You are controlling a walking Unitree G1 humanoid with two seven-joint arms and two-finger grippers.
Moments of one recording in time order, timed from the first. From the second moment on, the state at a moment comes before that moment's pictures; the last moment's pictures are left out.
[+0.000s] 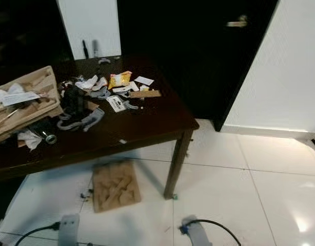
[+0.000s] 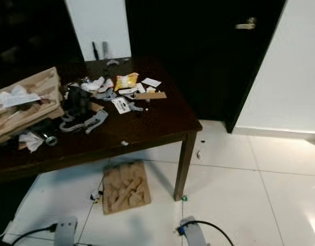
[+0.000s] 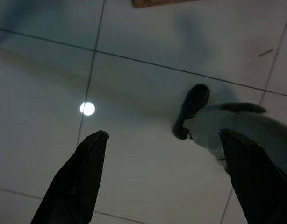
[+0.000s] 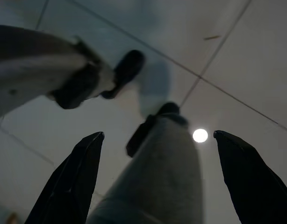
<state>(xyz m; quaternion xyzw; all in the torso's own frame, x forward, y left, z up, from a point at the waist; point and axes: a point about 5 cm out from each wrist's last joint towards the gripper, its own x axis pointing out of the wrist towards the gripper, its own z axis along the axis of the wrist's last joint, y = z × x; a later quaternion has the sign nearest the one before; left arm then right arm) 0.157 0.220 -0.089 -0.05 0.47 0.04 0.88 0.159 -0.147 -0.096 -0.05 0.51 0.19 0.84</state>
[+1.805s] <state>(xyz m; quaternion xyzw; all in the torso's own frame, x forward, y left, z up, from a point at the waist) 0.155 0.217 -0.090 -0.06 0.48 0.02 0.88 0.173 -0.142 -0.090 -0.04 0.48 0.19 0.85</state>
